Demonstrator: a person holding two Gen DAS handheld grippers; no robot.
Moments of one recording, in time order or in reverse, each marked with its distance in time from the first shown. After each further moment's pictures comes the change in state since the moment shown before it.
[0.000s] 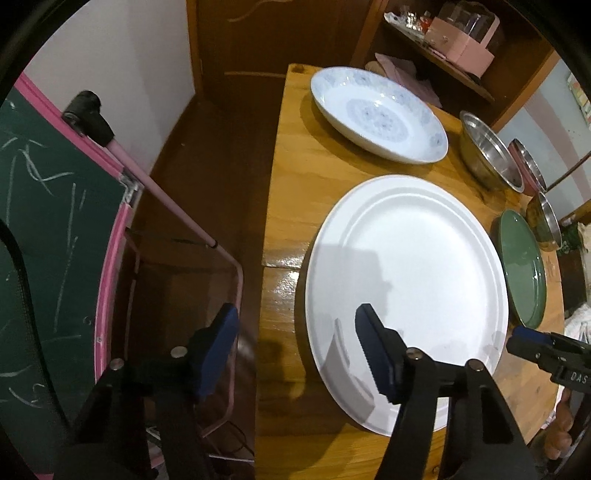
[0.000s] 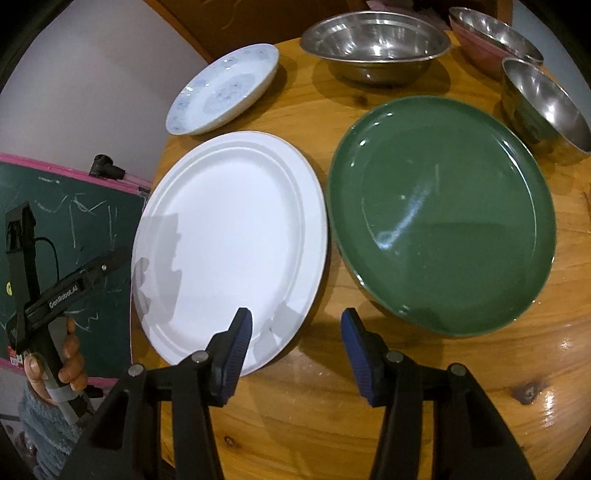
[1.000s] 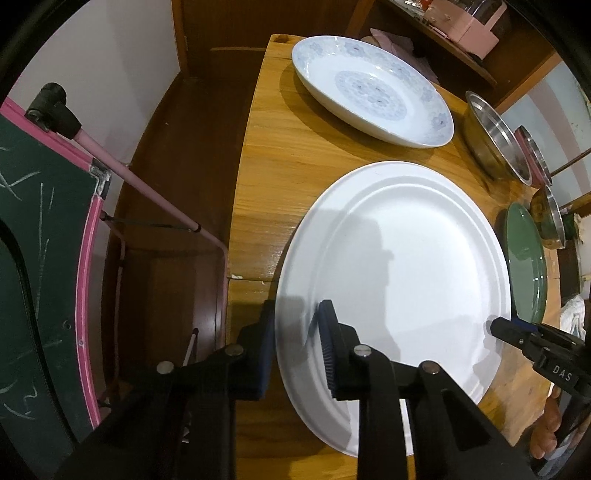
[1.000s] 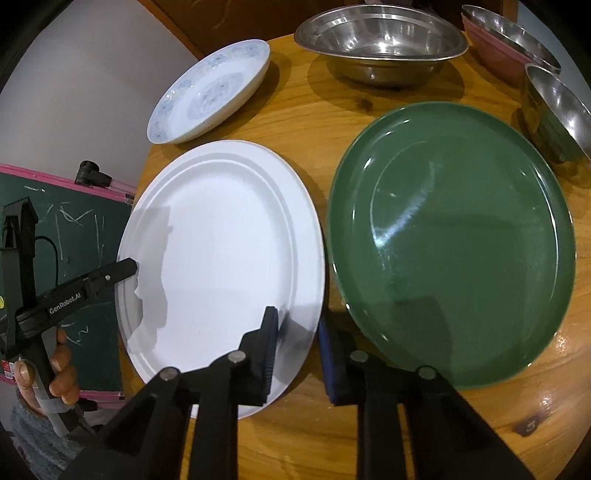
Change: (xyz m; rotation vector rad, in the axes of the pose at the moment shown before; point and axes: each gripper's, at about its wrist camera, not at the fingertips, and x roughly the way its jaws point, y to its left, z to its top) left arm 0.031 -0.012 0.023 0.011 0.093 -0.026; right arm 0.026 -0.005 0.025 -0.006 -0.001 -0.031
